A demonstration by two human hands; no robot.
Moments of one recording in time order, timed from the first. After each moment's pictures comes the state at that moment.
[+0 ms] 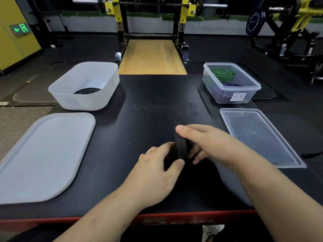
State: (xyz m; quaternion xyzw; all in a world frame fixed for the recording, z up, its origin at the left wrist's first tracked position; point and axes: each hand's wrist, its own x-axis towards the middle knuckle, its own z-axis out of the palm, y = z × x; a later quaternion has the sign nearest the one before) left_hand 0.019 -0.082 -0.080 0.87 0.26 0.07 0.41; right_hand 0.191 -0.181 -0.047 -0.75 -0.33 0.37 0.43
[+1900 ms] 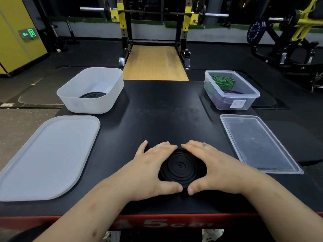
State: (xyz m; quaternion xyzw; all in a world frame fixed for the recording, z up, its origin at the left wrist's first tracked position) left_hand 0.013 -0.056 -0.070 0.96 0.11 0.00 0.26; right_hand 0.190 -0.219 -0.059 -0.80 -0.53 0.25 0.10
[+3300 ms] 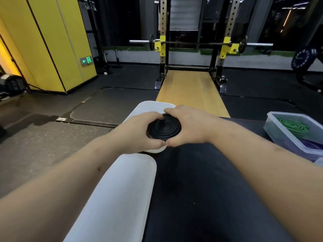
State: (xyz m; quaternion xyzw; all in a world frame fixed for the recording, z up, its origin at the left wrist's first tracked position) left_hand -0.015 0.200 0.019 0.94 0.22 0.18 0.22; right_hand 0.170 0.093 0.048 -0.72 -0.68 0.04 0.10
